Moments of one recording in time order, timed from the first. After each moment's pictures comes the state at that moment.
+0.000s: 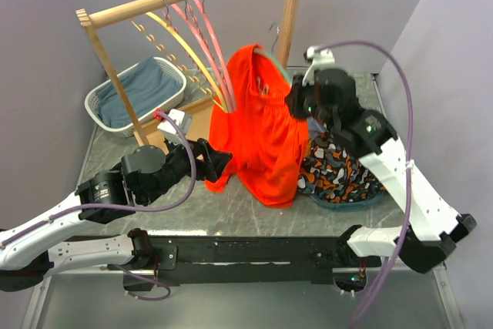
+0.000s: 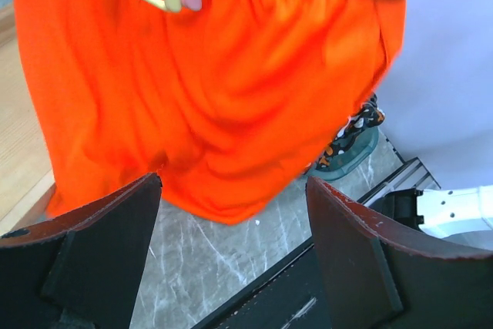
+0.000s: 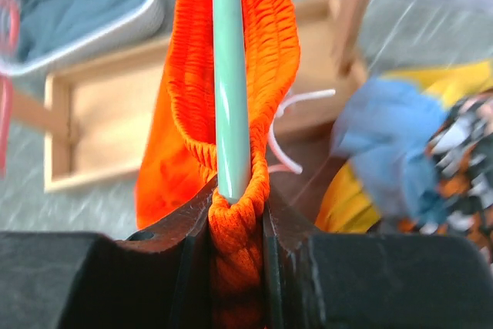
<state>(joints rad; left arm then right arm) -1.15 0.83 1.13 -0.50 -0.46 -0.51 0.65 1.23 1.55 -0.71 0.25 0.26</state>
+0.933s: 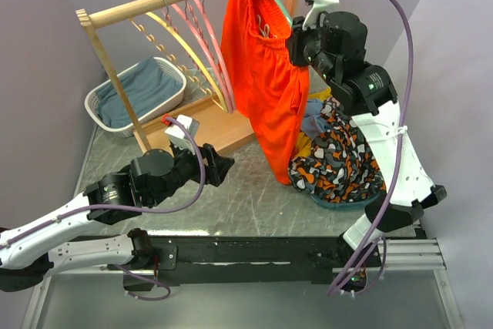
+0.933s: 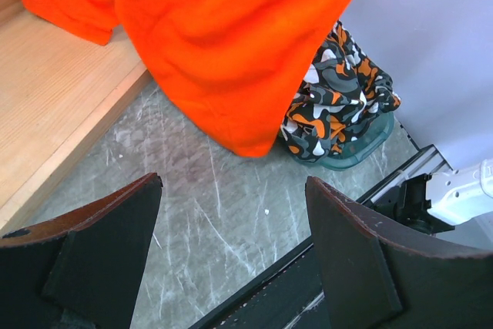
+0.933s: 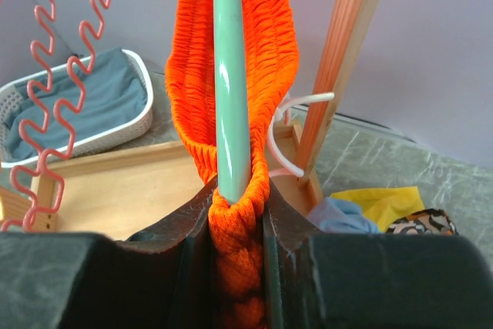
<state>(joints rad) -1.15 0.82 1.06 -0.47 -0.45 -0.51 0.56 1.55 2.15 -0.74 0.23 0.06</state>
